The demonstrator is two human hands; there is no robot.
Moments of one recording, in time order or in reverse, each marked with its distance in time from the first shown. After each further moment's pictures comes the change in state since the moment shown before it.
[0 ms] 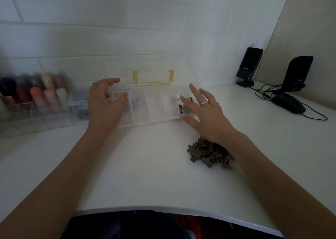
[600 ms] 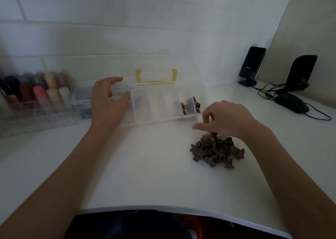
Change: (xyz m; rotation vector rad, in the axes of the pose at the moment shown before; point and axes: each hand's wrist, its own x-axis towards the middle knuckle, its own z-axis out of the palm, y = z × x) left_hand 0.002 0.000 0.000 0.000 -0.004 -0.009; right_hand -0.004 0.005 -0.041 -0.199 -0.211 0.129
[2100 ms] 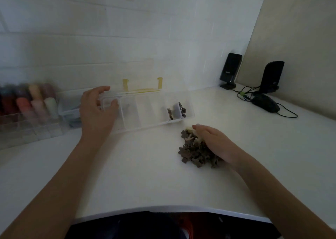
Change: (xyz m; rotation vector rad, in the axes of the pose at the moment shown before) left_hand -0.001 0.001 0.000 -0.036 0.012 -0.032; right_hand -0.047 -0.011 0.026 0.833 -0.051 0.346
